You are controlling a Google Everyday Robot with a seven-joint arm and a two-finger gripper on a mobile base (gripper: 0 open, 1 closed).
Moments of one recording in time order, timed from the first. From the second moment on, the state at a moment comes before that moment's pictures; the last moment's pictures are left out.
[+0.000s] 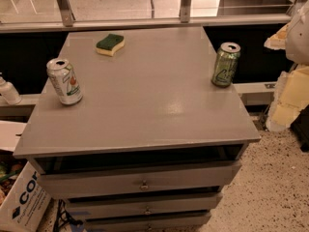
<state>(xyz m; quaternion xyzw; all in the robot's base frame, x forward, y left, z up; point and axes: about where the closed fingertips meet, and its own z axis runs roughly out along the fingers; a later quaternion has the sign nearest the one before) 0.438 -0.217 0.976 -0.60 0.78 -0.03 0.16</state>
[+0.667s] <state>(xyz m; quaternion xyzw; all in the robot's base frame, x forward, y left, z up) 0.457 -0.228 0.962 -0.59 0.79 -0.04 0.17</state>
